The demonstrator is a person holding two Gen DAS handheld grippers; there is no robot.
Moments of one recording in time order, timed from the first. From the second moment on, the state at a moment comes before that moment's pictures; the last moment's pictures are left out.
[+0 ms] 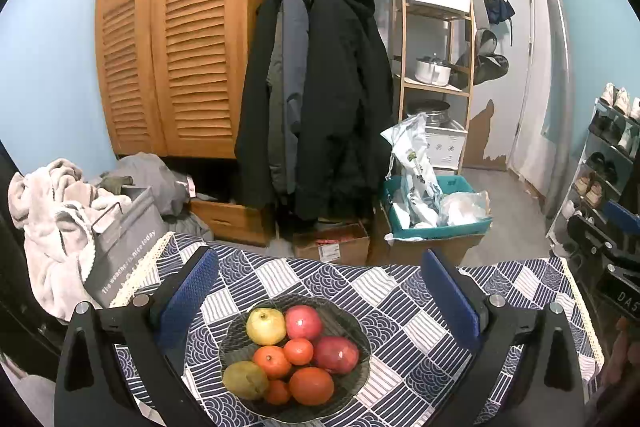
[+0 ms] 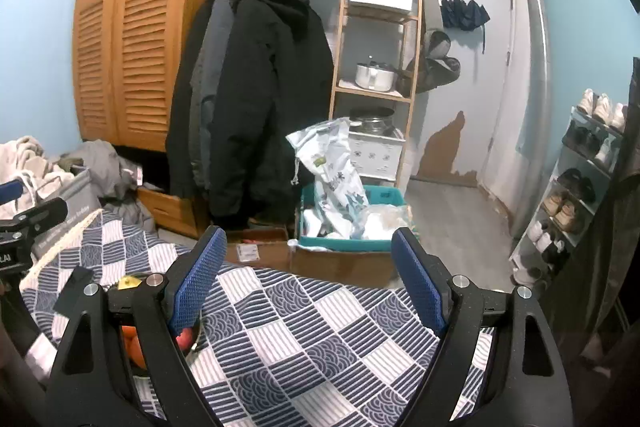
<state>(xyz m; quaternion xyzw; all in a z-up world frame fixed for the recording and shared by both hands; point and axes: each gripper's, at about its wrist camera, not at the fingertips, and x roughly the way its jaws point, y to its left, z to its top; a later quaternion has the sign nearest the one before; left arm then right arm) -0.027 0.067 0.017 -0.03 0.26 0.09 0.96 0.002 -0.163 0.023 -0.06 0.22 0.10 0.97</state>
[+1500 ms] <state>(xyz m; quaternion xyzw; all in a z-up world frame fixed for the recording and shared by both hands) -0.026 0.057 0.020 -0.02 0.26 0.10 0.96 0.001 -0.165 0.023 -0.07 0.22 0.11 0.97</state>
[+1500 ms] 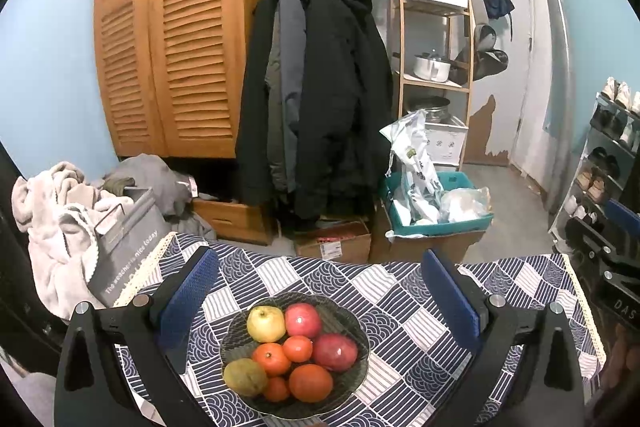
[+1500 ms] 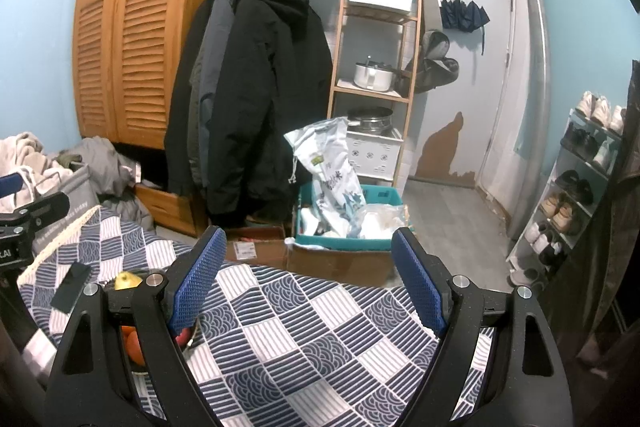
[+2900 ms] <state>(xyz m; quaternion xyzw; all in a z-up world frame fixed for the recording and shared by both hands) -0.025 0.050 0.018 -0.02 0.26 0.10 0.96 0.002 -0.166 0.024 -0.07 0.22 0.10 0.97</state>
